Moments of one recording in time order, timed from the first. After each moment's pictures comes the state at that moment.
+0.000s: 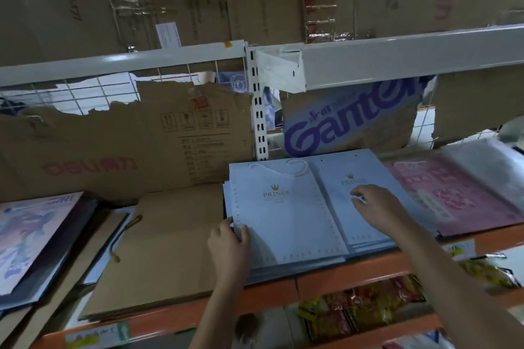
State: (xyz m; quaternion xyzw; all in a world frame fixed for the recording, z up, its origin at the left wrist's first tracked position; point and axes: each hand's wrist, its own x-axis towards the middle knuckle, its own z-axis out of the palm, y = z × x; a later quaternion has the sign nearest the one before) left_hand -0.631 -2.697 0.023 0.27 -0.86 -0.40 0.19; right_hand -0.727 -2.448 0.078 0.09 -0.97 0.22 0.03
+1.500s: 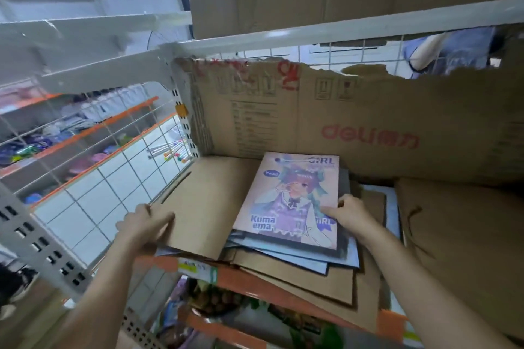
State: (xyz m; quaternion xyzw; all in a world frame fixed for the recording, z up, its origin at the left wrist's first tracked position) left_hand -0.320 -3.330 0.050 0.59 -0.79 -0.17 0.07; right_hand -0.581 -3.028 0.043 0.17 -0.85 0.45 -0.22
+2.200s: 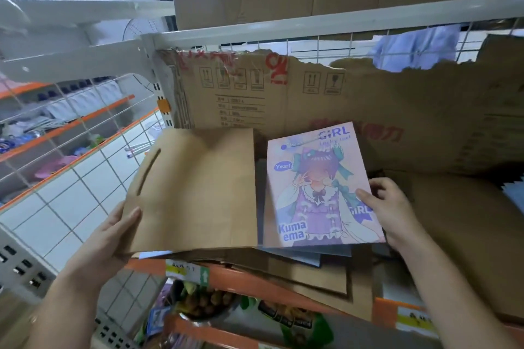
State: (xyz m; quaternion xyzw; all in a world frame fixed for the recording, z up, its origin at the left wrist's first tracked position) left_hand -0.285 -3.280 0.078 0.30 -0.57 -0.73 0.24; right_hand -0.573 -2.963 0.059 0.08 -0.74 0.65 -0.14
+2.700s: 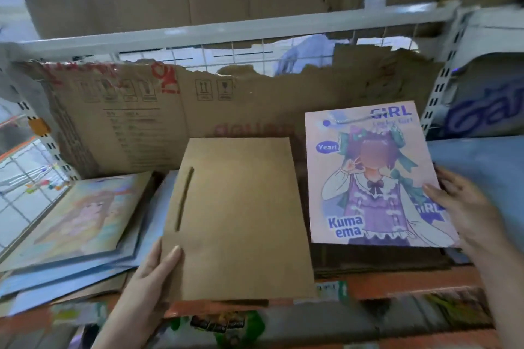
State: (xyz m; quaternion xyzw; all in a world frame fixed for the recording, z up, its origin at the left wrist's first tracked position) left_hand -0.390 -3.097 0.047 0.29 -0.53 -0.78 0.15; right_hand -0.579 -2.719 0.099 0.00 -0.69 0.73 0.02
